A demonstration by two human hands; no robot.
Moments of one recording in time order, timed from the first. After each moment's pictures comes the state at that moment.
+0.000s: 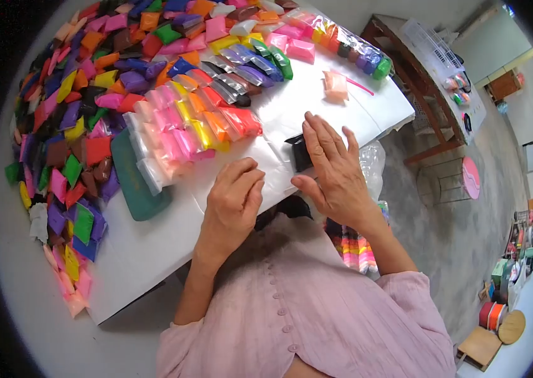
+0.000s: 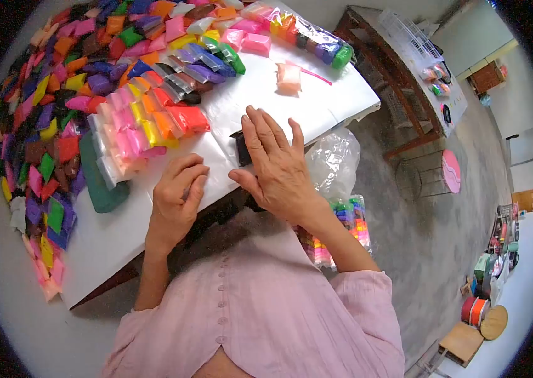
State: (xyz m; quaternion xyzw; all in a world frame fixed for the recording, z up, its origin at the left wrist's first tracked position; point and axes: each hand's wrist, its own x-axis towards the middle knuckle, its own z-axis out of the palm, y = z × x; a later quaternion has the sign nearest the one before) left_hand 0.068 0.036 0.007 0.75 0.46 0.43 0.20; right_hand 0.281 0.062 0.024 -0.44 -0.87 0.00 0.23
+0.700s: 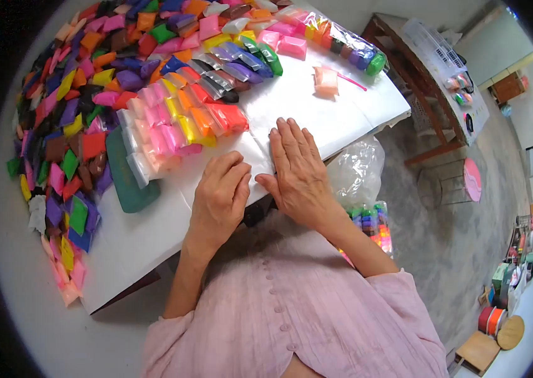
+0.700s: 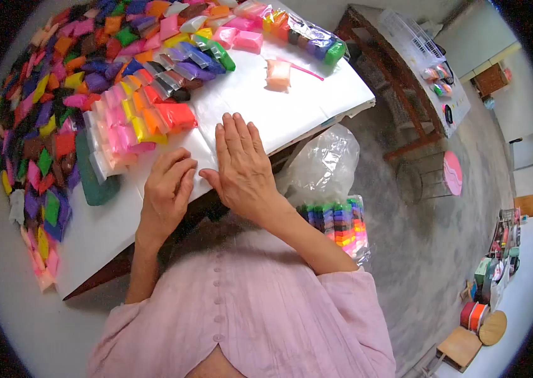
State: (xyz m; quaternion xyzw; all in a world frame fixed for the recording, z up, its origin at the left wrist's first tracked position) left_hand 0.078 0.036 0.006 0.77 0.47 0.40 0.13; right_hand 0.258 0.061 -0.010 -0.45 -0.85 -0.01 0.27
